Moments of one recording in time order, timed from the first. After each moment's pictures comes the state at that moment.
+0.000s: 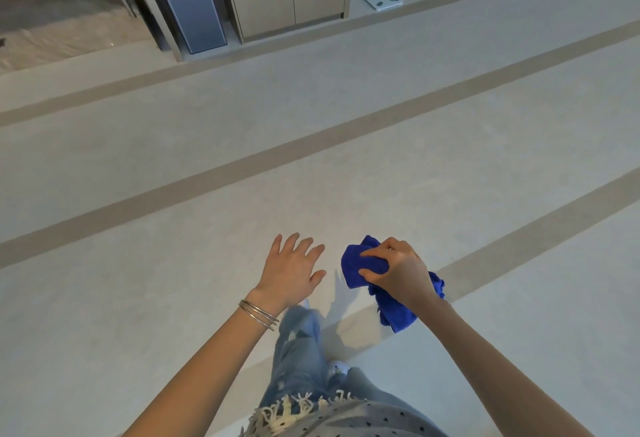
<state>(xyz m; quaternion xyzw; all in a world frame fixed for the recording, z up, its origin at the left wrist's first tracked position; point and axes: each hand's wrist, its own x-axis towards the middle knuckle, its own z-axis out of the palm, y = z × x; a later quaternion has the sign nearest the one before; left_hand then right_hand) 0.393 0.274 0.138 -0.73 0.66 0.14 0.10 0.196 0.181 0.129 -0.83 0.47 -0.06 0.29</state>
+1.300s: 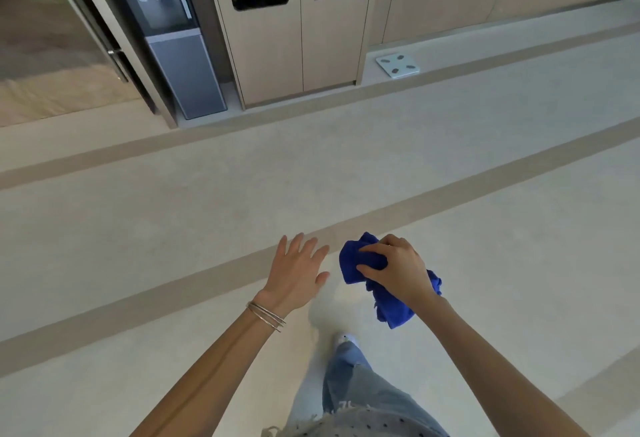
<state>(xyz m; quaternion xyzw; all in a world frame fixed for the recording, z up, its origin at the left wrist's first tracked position) 0.667 -0.229 0.139 -0.75 0.65 0.09 0.03 0.488 -0.335 0.161 -0.85 0.46 -0.03 0.27</state>
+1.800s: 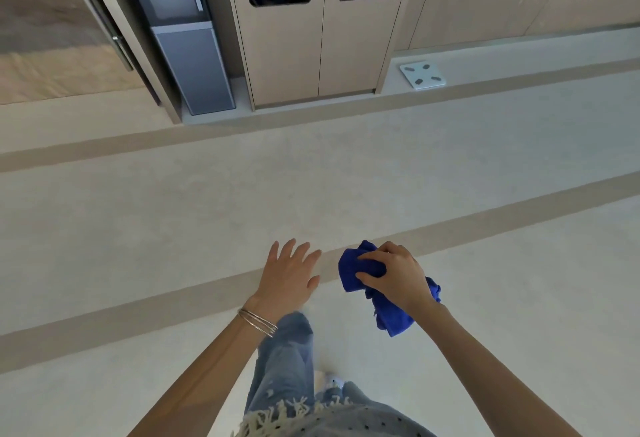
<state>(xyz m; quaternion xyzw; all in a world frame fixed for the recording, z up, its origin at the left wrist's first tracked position) 0.754 -0.372 0.121 -0.78 0.61 0.13 0.02 0.578 -0.499 0.147 -0.87 0.42 0.03 0.28</state>
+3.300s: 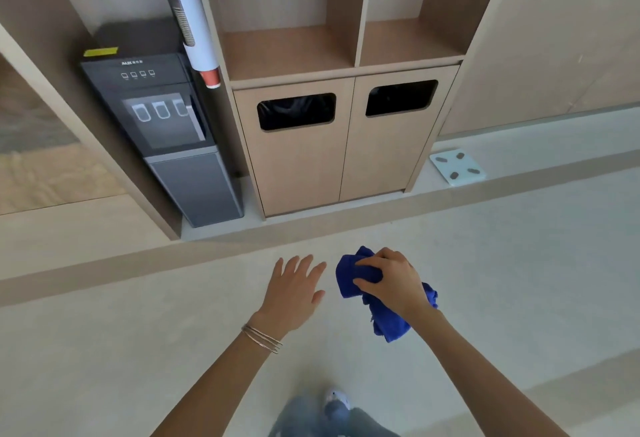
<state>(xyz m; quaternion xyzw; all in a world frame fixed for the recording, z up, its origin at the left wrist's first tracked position) 1.183 -0.840 0.162 -0.80 0.59 0.12 0.03 1.028 -0.975 0.172 -0.88 0.39 -0.03 0.27</state>
